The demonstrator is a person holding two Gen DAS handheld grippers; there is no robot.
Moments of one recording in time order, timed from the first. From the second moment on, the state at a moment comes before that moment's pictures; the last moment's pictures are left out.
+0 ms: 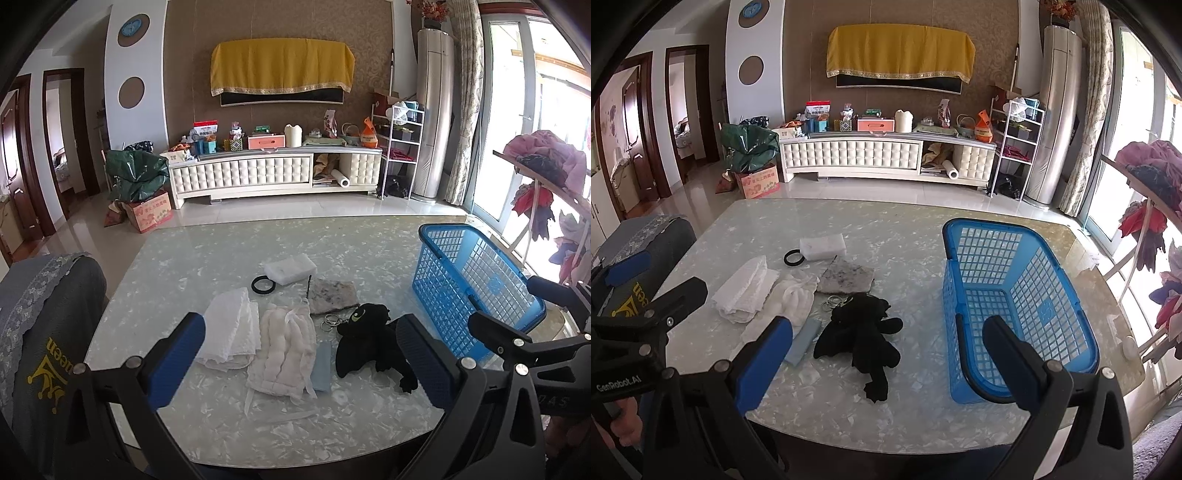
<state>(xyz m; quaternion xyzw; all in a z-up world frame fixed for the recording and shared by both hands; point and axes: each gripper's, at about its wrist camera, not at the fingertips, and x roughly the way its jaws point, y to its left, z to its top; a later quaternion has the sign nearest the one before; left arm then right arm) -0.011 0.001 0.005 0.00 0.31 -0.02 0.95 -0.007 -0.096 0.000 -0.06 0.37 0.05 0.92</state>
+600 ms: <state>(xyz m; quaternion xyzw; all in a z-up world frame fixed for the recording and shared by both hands) -0.009 0.014 0.006 0.00 0.32 -0.02 0.95 -0.005 -0.103 0.005 -0.06 0.39 0.05 0.92</state>
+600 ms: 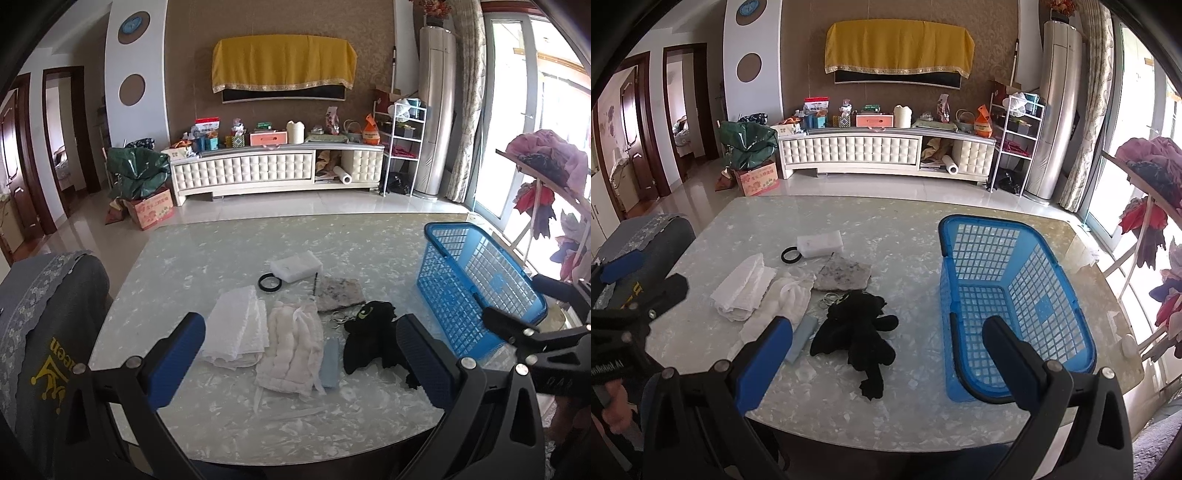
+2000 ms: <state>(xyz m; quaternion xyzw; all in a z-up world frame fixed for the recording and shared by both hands) 0.150 0.121 -0.137 0.01 0.55 -0.05 0.83 0.117 -0.052 -0.115 -0.11 0.58 0.05 0.80</state>
